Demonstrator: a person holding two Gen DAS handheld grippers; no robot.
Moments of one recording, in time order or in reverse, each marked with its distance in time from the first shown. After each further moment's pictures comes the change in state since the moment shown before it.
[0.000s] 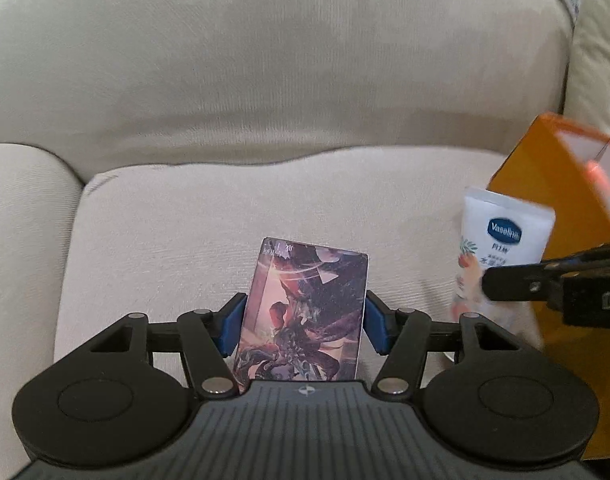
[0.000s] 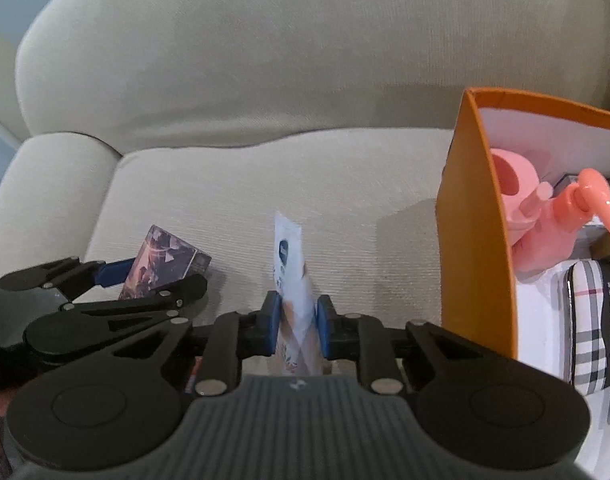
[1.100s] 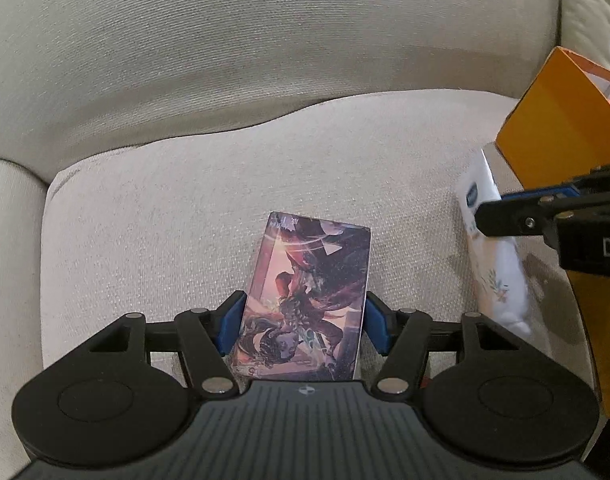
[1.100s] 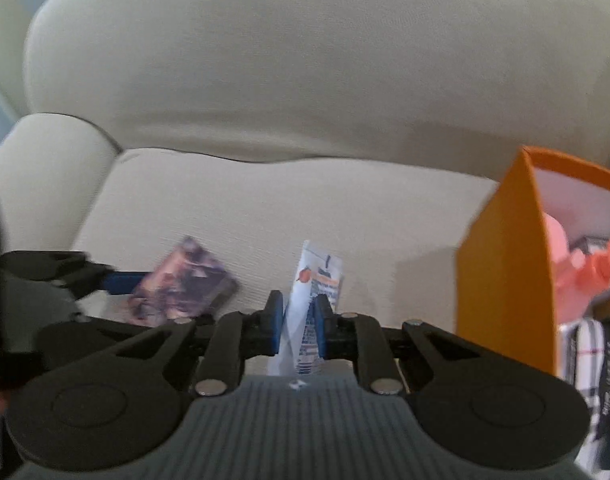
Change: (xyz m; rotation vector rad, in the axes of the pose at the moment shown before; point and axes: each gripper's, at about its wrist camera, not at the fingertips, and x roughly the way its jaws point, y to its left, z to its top) left arm 0.056 0.013 0.009 0.141 0.132 -0.033; right arm 0.026 0.011 0.023 -0.093 -0.010 -0.072
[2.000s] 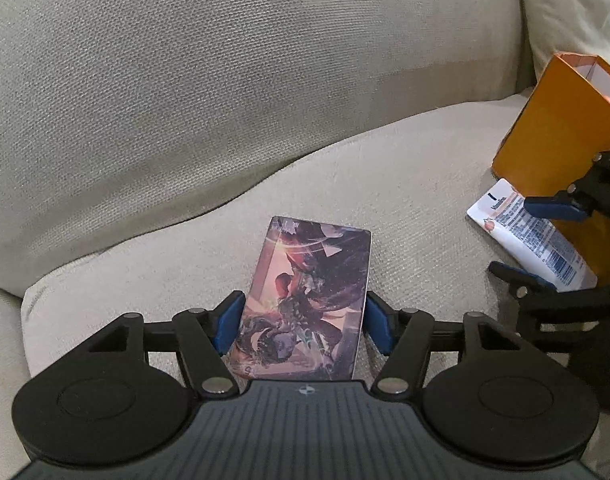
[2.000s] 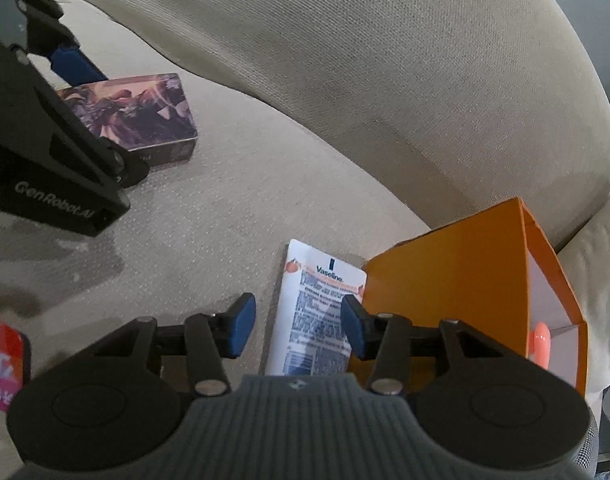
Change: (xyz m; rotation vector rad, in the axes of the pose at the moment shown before) left arm 0.029 -0.004 0.040 0.205 -0.082 -0.040; right arm 0.065 0.045 -0.023 -0.442 0.061 -0.496
